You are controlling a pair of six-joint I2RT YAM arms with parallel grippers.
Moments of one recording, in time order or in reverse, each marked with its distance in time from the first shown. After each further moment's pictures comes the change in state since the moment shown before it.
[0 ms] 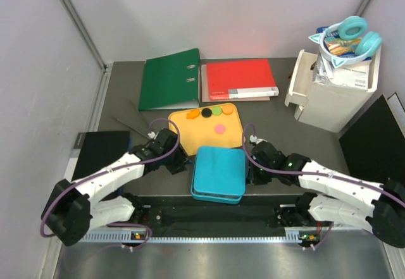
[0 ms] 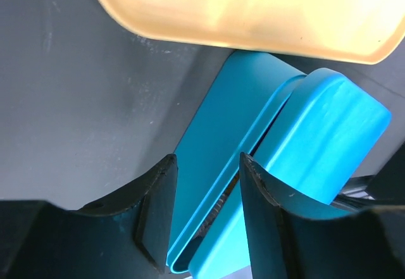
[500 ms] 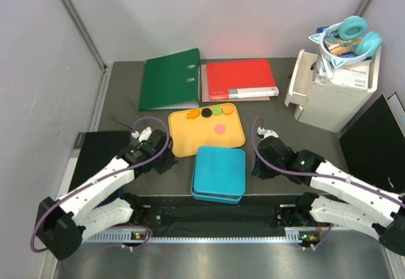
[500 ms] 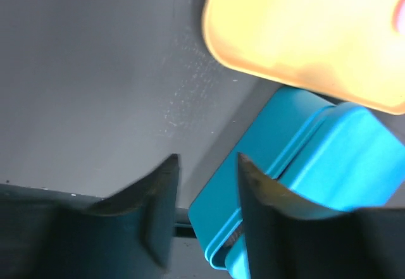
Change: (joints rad) left arm 0.005 -0.136 0.059 -0.274 -0.240 -0.008; right arm 0.000 -0.122 0.135 -0.218 0.152 -0.051
